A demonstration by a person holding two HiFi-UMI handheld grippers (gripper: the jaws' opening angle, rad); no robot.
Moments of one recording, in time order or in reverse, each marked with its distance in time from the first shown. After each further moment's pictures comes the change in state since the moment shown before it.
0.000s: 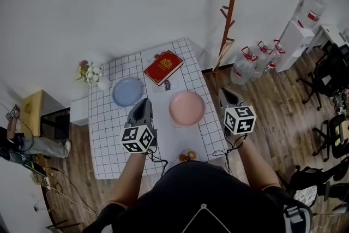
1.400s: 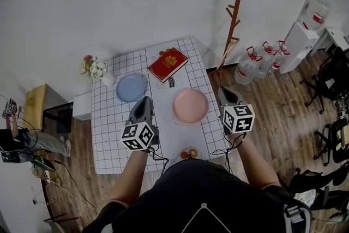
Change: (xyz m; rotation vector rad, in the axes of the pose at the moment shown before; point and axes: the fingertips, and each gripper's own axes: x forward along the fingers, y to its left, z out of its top) left arm -0.012 0.013 -0.001 -0.078 -0.006 0.056; right arm 0.009 0.017 -0.002 -0.018 0.016 0.029
